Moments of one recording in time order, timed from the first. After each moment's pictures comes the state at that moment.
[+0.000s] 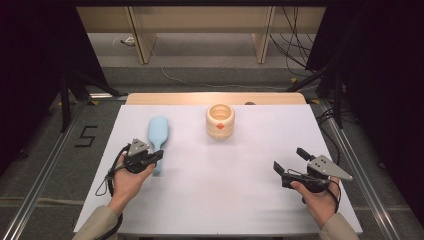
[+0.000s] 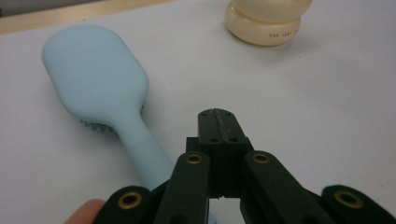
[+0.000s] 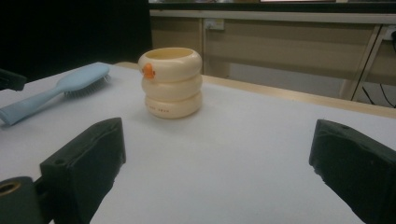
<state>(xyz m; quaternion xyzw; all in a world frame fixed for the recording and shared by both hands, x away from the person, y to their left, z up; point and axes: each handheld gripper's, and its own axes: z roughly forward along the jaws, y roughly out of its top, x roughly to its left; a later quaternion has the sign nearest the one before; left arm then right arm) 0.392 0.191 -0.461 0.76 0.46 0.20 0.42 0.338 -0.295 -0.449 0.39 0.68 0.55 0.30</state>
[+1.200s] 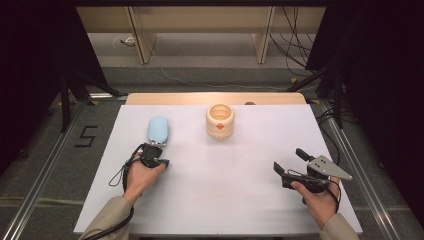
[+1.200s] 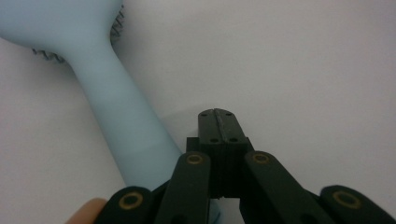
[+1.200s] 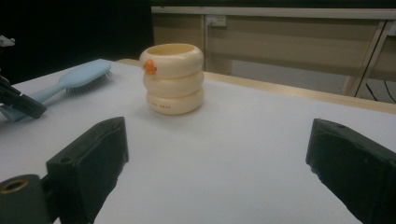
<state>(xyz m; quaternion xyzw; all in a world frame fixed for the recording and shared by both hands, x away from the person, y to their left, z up) 0.415 0.175 -0.481 0.80 0.52 0.13 0.28 0.338 -0.296 -0.451 0.39 0.68 0.54 0.29</state>
